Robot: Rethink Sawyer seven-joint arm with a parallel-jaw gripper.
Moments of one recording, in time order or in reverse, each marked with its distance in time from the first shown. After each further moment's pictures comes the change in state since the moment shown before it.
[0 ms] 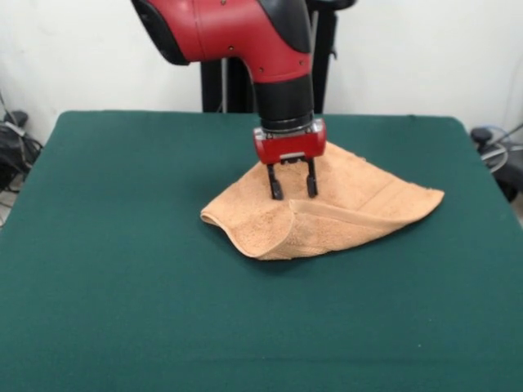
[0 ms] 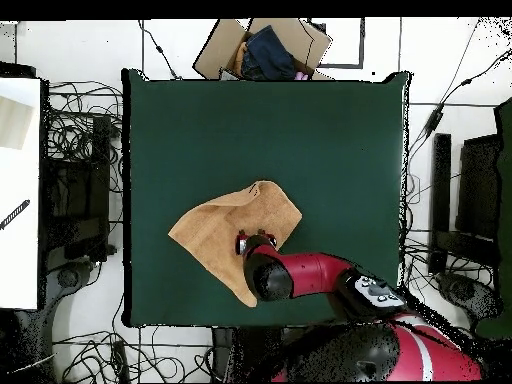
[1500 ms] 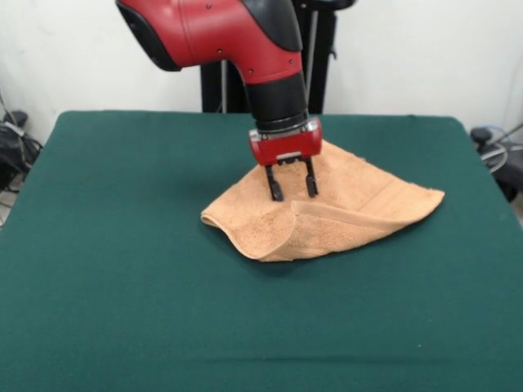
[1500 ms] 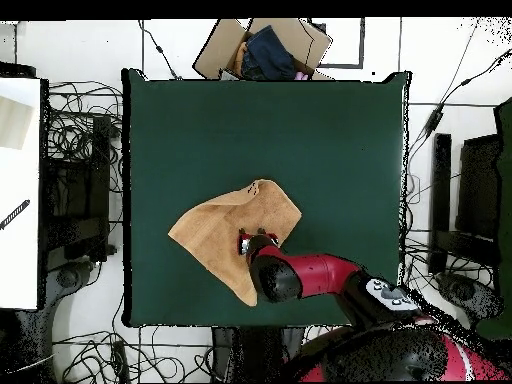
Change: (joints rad) arm -0.090 0.021 0.073 0.011 -0.043 -0.003 0.000
